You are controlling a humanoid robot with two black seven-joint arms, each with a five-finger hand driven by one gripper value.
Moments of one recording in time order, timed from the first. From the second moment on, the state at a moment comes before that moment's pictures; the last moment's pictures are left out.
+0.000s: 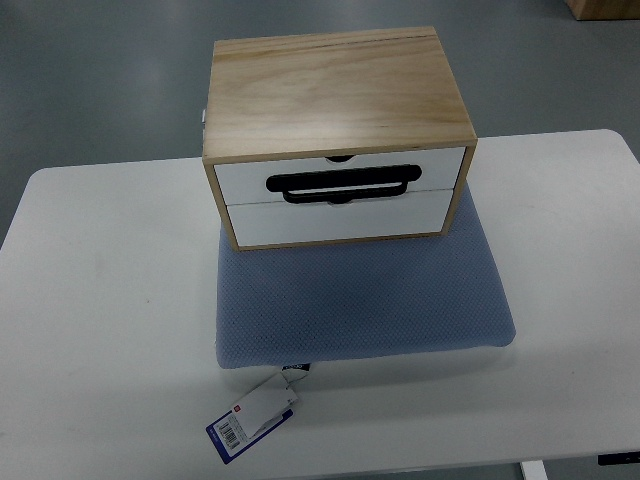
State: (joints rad) left arm -0.01 0.00 -0.07 -0.15 0.00 -0.02 0.09; right arm 1.18 -0.79 0.67 0.87 -0.37 0.33 -0.06
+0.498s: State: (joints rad) left arm -0.01 0.00 -0.07 -0.15 0.00 -0.02 0.09; right arm 1.63 -0.81 0.05 1.13 -0.34 0.37 -0.02
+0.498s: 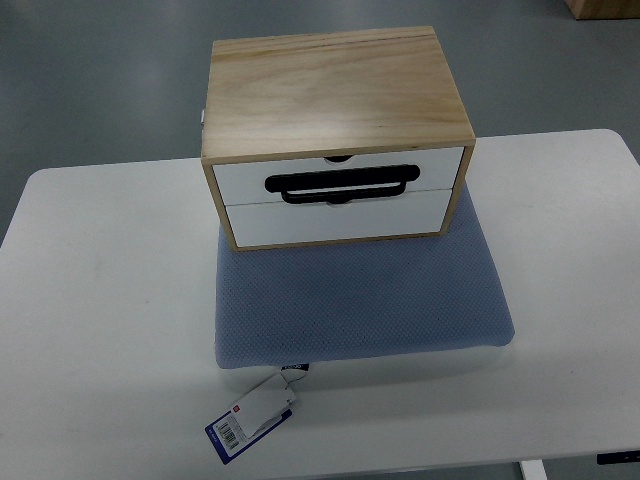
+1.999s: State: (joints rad) left arm -0.01 0.00 -0.07 -0.15 0.00 -0.02 0.09; right arm 1.96 -0.42 -0.61 1.36 -0.16 0.36 0.00
